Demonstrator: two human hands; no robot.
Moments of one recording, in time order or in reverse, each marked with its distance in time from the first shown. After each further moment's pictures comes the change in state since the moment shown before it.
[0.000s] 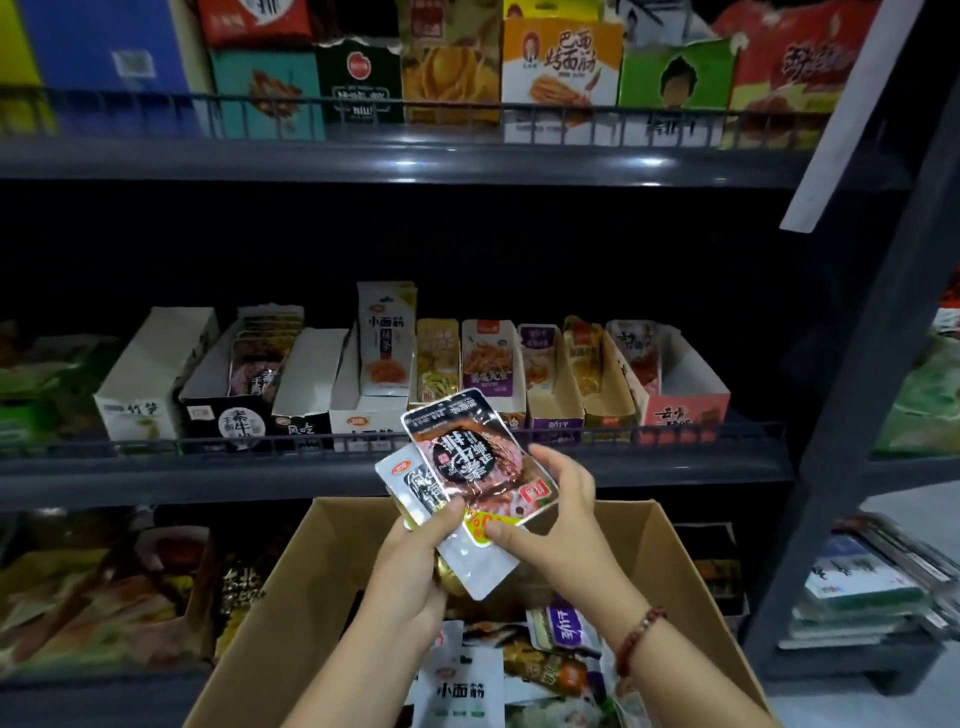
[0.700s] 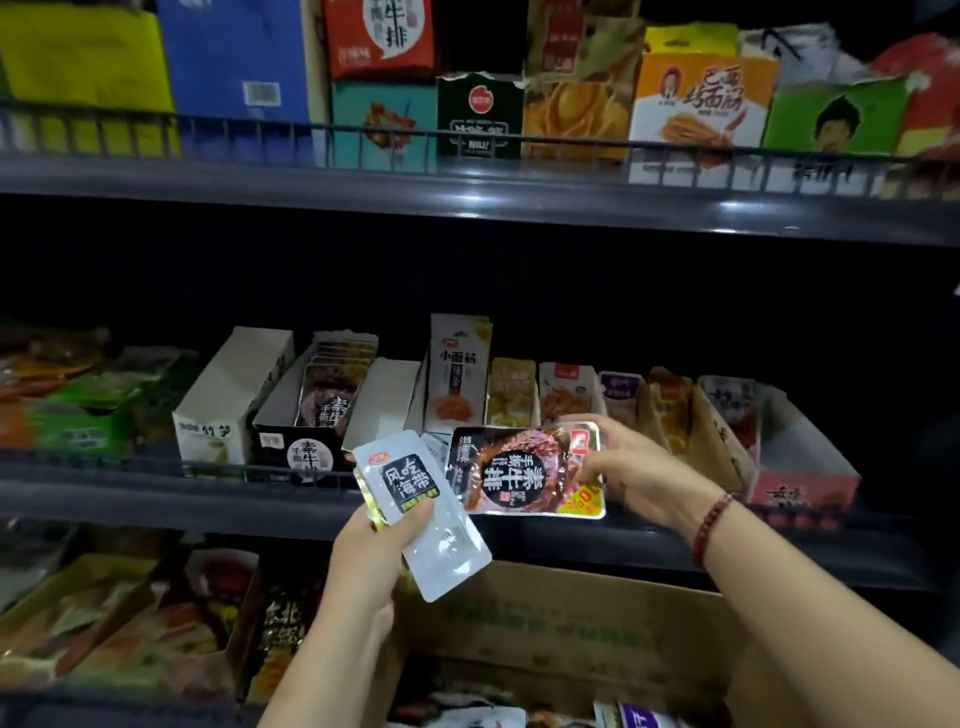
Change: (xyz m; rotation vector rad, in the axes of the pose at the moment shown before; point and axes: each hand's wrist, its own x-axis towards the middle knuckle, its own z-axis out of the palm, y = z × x) left_hand 0.061 0.075 -0.070 0.162 0.194 0.214; right_hand 0.143 -0.046 -0.005 0.225 -0.277 0.222
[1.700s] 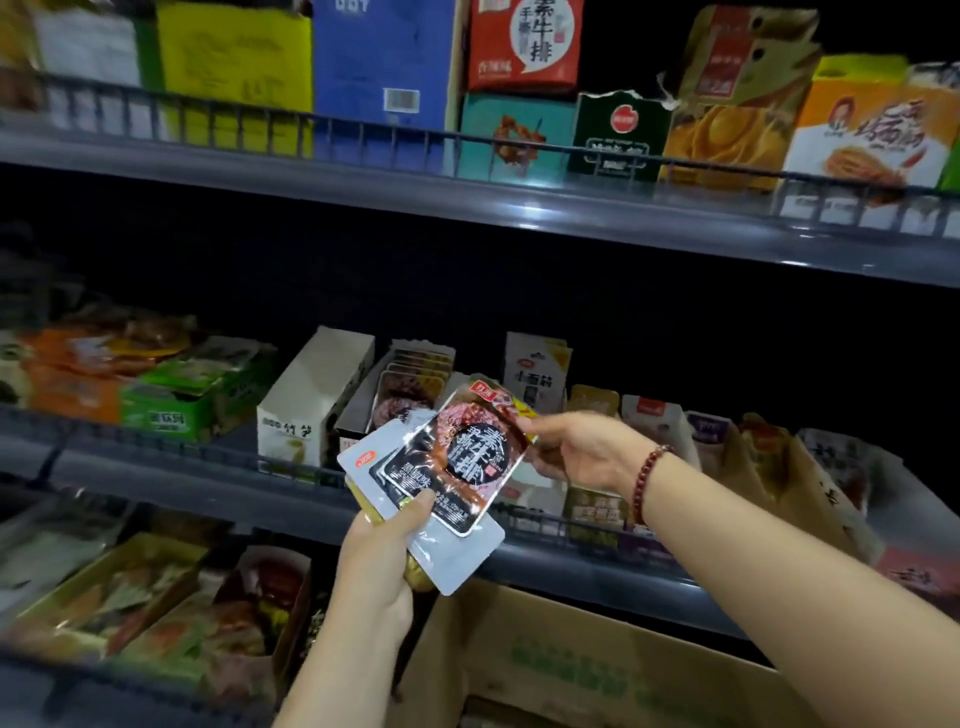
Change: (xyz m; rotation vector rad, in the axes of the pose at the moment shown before) left_hand 0.034 0.029 -0.049 -0.327 0.067 0.010; right_hand 0.098 -0.042 0.107 0.098 -0.130 0.198
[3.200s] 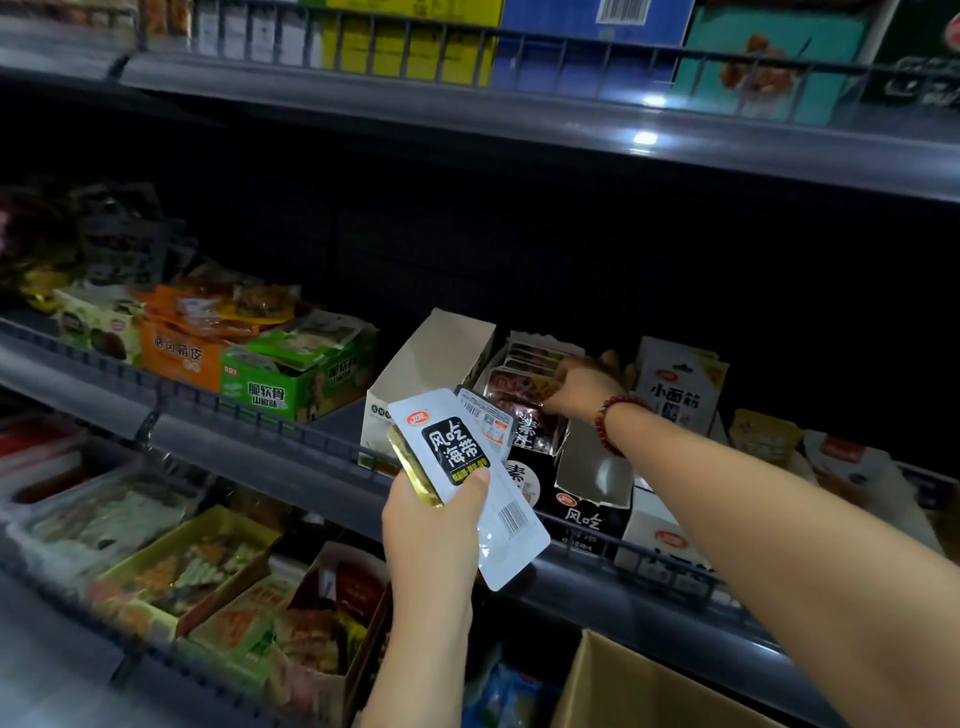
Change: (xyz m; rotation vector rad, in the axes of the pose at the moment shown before) left_hand 0.061 0.035 -0.051 0.268 0.243 0.309; right_hand 0.175 -0.028 0.107 -1.363 0.423 -0.255
